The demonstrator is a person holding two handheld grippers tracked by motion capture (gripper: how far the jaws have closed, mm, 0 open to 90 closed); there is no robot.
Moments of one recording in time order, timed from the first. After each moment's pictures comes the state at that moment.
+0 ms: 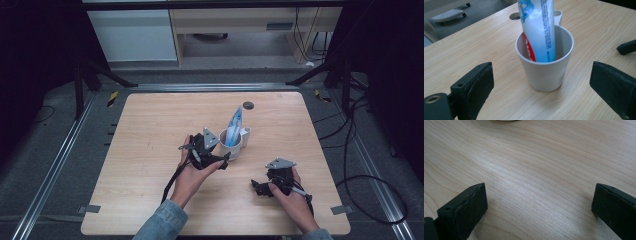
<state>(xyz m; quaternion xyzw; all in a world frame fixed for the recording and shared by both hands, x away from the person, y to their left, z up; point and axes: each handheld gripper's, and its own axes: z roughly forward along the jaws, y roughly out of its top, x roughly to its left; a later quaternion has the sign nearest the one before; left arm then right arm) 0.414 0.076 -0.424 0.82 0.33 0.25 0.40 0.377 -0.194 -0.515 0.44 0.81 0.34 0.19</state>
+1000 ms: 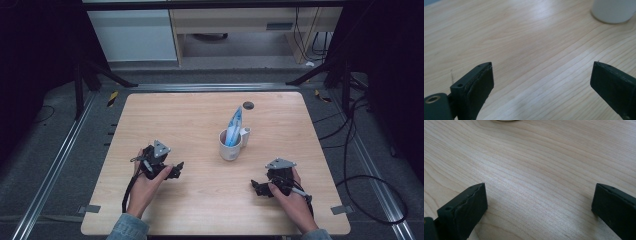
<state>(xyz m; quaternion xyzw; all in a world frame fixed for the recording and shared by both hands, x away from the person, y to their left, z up) 0.405 0.209 -0.462 0.81 0.41 0.25 0.33 0.377 -0.194 -0.515 0.44 0.81 0.34 0.19</state>
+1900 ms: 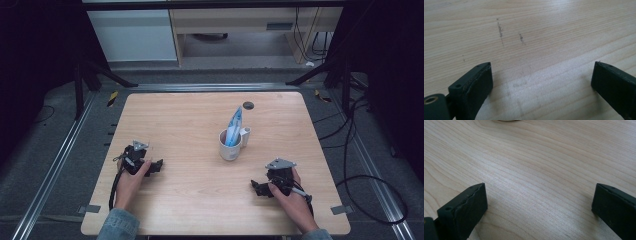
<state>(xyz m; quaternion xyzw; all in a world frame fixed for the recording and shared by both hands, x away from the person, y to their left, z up) 0.441 0.279 -0.506 0.77 0.51 0.22 0.30 0.376 -0.193 -0.515 0.44 0.81 0.34 0.19</state>
